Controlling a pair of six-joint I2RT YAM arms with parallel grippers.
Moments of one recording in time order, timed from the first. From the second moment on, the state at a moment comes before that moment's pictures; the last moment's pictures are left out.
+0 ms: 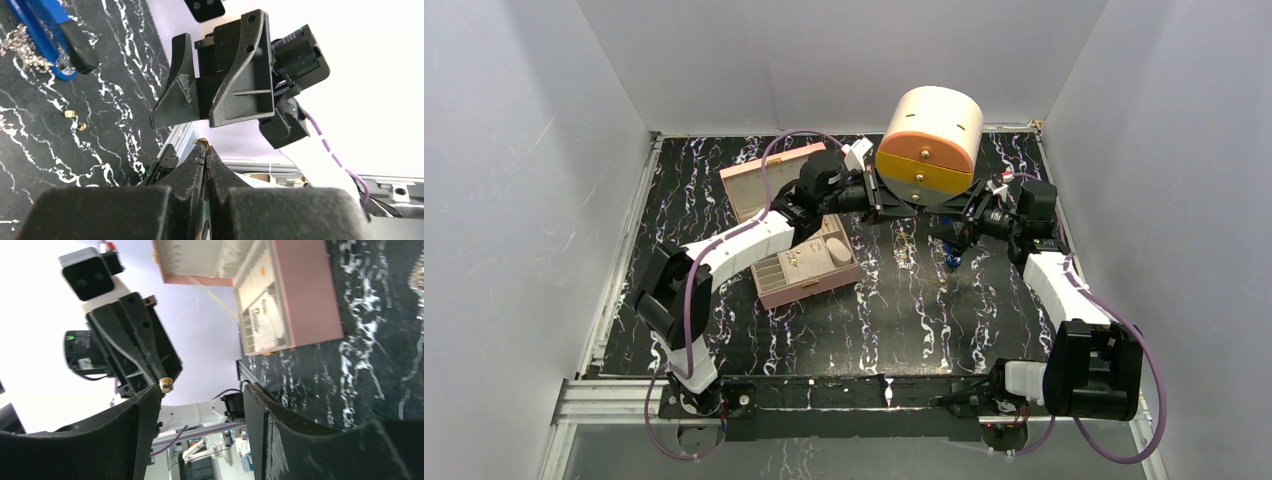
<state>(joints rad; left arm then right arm) -0.71 1.74 1.31 0.16 0.62 -1.12 -0.02 1.24 0.74 0.04 -1.04 1.19</state>
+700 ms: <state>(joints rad) -0.67 1.69 1.25 0.39 0.73 -1.16 0.08 1.19 0.77 0.31 -1.05 1.38</state>
